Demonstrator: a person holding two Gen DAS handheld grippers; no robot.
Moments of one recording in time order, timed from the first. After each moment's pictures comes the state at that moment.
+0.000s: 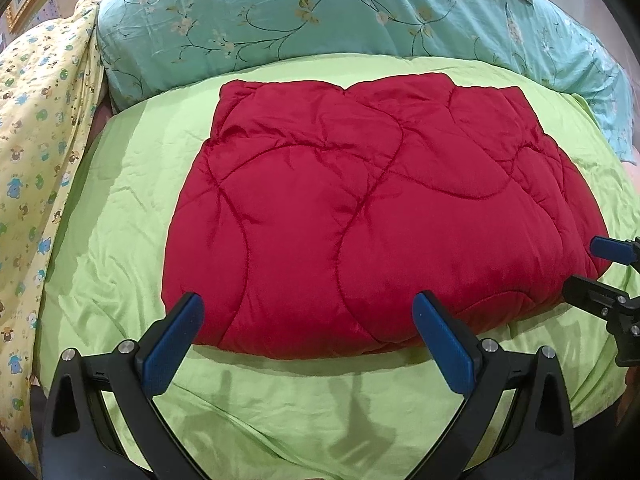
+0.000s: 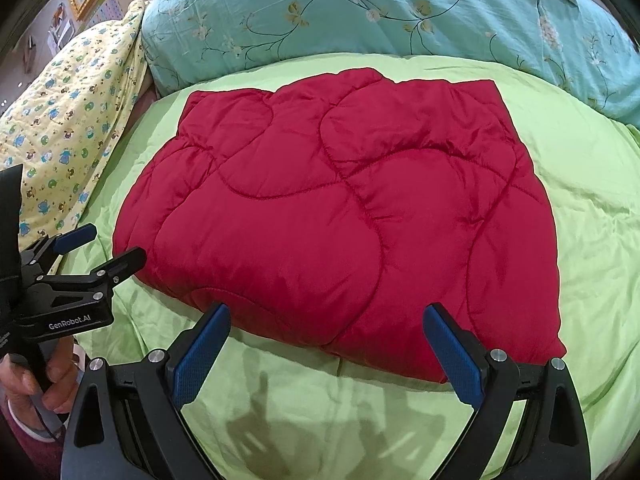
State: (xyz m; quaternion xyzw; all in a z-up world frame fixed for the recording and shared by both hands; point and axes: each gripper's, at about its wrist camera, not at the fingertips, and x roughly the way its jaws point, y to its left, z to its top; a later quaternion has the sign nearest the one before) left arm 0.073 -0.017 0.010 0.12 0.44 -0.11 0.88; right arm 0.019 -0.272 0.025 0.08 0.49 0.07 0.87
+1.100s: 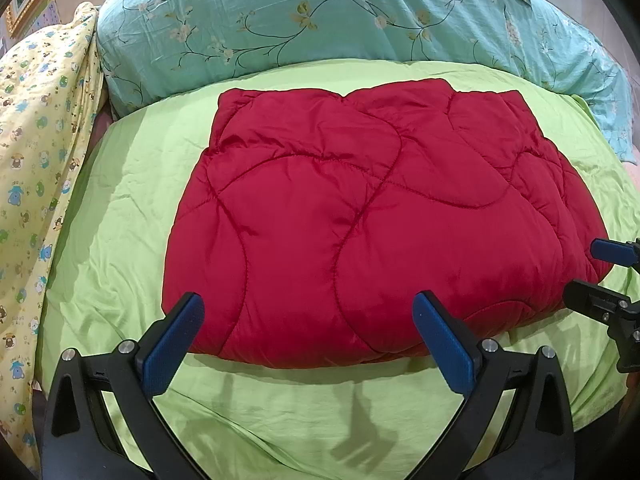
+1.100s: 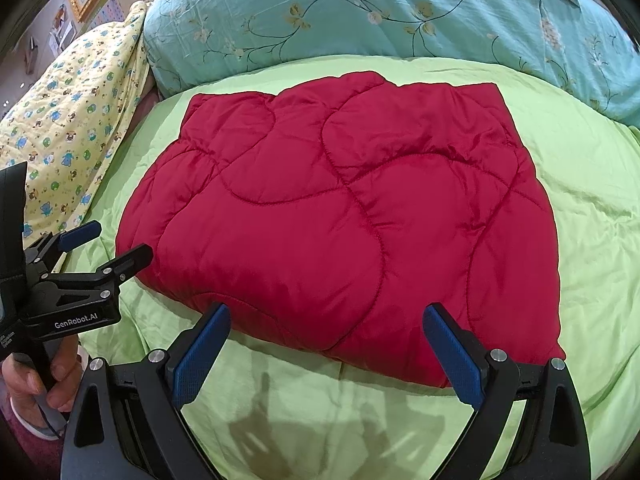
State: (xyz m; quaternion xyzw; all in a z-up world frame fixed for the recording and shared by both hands) left arm 0.074 -0.022 0.014 0.12 0.43 -0.10 0.89; right arm 0.022 -0.275 0.028 0.08 0.48 0.08 0.87
